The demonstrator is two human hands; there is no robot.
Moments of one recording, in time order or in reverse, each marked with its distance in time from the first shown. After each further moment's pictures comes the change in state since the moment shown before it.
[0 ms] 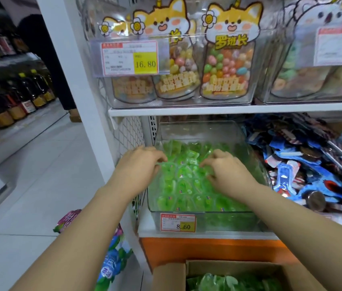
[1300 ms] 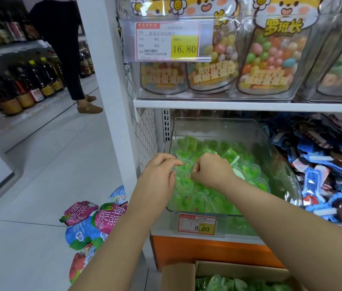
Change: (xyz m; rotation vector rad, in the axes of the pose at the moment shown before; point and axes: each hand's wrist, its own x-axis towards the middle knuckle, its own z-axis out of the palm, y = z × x) left_hand -0.034 0.002 0.040 -0.432 0.272 -0.149; right_hand 0.056 -0.054 0.037 0.078 -0.170 0.197
